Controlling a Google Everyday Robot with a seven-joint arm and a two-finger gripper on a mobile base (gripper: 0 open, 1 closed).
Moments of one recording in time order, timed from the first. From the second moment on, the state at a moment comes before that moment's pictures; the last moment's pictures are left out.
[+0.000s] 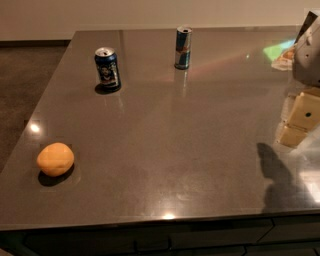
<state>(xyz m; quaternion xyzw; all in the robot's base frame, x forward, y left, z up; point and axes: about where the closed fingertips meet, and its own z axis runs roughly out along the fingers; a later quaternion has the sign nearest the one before) 0.438 -0.217 0.976 -0.60 0.78 -0.03 0.16</state>
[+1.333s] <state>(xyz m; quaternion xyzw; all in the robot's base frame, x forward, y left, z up) 0.499 -0.119 0.989 -0.61 0.75 0.00 0.24</state>
